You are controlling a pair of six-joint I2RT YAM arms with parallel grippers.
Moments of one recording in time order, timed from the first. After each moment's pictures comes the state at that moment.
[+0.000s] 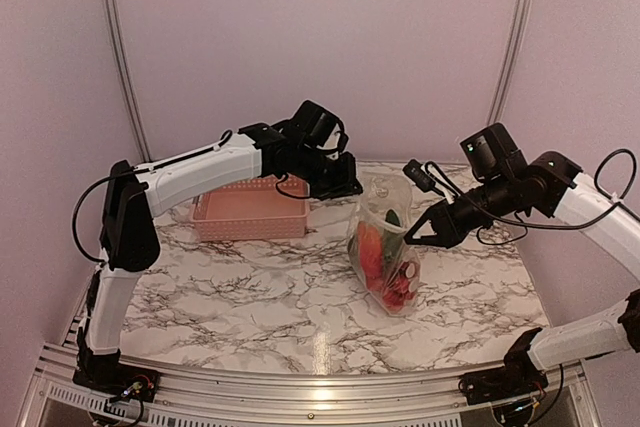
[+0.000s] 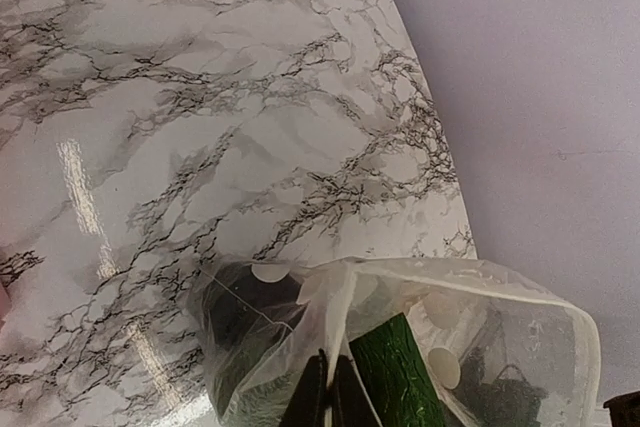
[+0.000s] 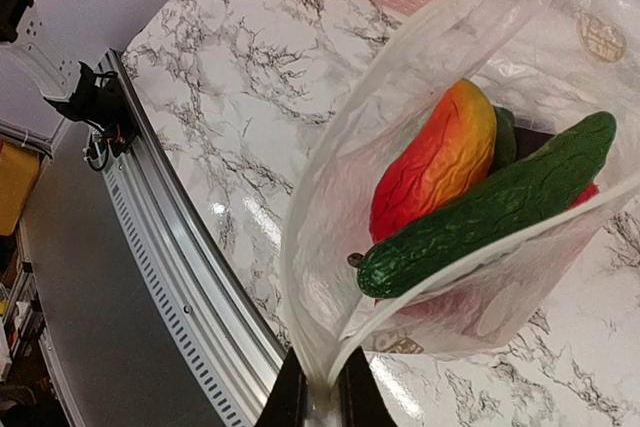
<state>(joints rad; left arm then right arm) -0.86 2.24 2.16 -0.62 0.25 -0.75 0.62 1.16 1.19 -0.93 -0.50 0.06</state>
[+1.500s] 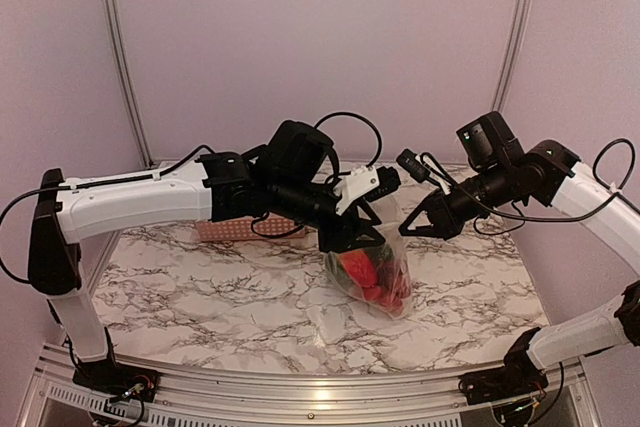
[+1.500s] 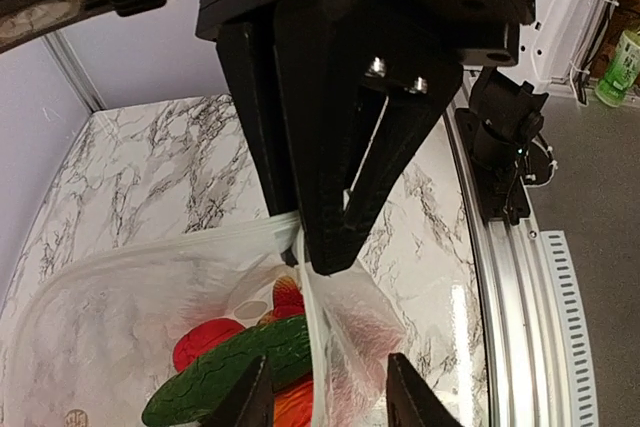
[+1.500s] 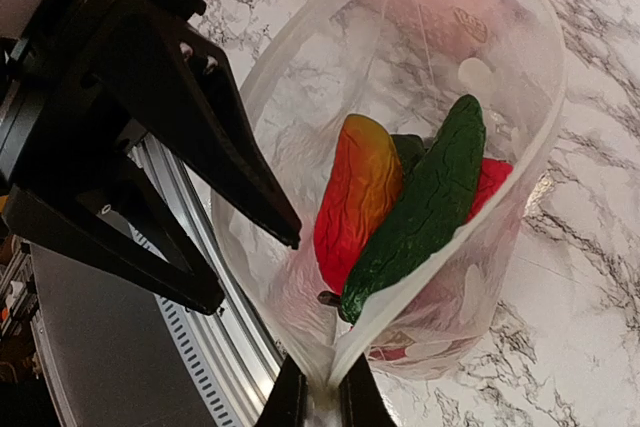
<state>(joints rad) -1.08 1.81 1.64 -0.38 0.34 0.29 0.63 1.21 1.28 -0.95 -0.53 -0.02</state>
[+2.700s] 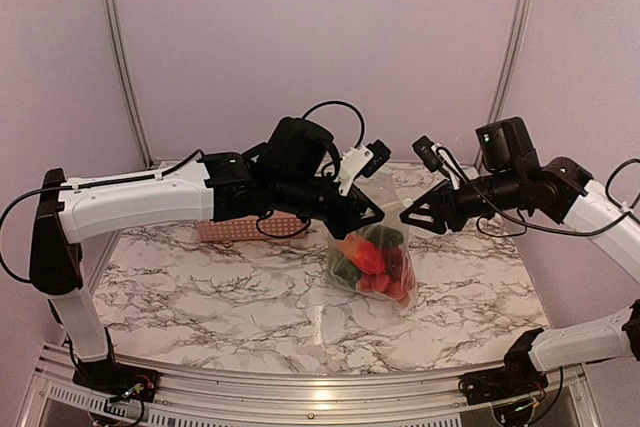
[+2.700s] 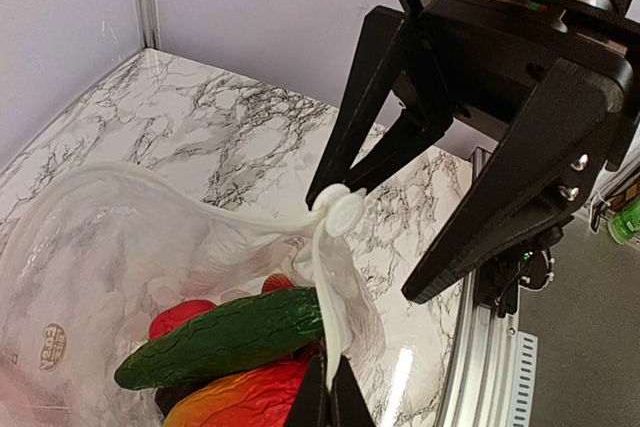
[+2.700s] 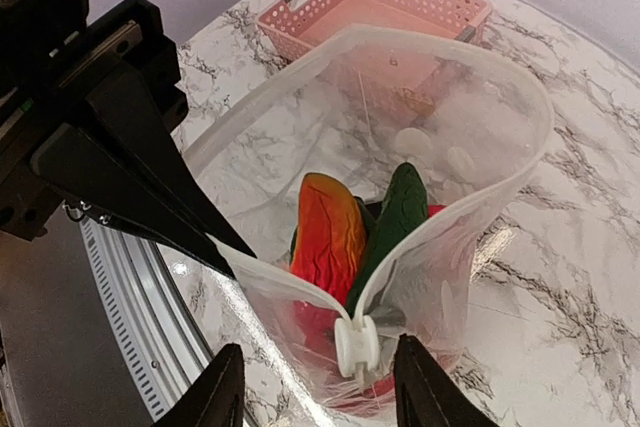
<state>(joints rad) -1.08 1.82 1.65 -0.31 0.21 -0.10 0.60 1.11 1.19 -0.76 -0.44 0.03</state>
